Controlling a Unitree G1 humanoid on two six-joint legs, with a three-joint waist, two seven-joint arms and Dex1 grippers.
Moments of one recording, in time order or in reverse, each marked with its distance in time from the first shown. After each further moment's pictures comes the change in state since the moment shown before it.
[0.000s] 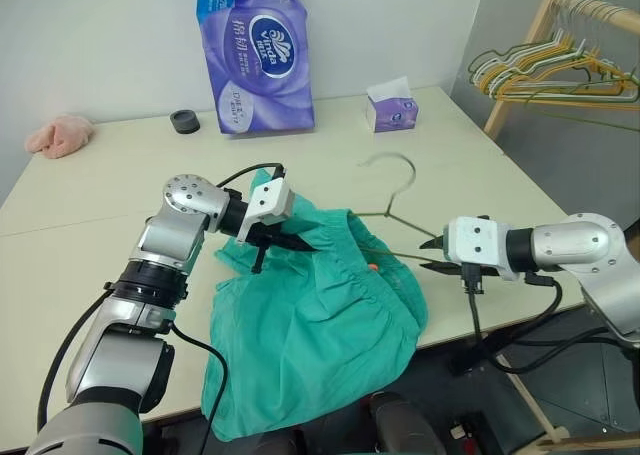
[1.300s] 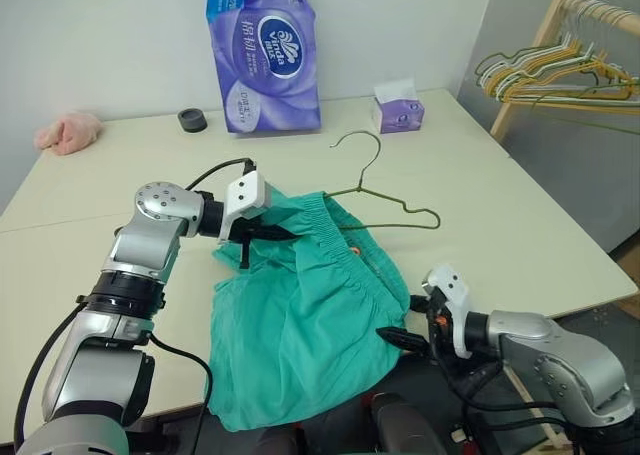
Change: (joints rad) left arm 0.061 0.073 0.061 -0.039 -0.012 0.052 0.148; right arm 0.364 0.473 -0.050 -0.138 0.391 0.587 -0.511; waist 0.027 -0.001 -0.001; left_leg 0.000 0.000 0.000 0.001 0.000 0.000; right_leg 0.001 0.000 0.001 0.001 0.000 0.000
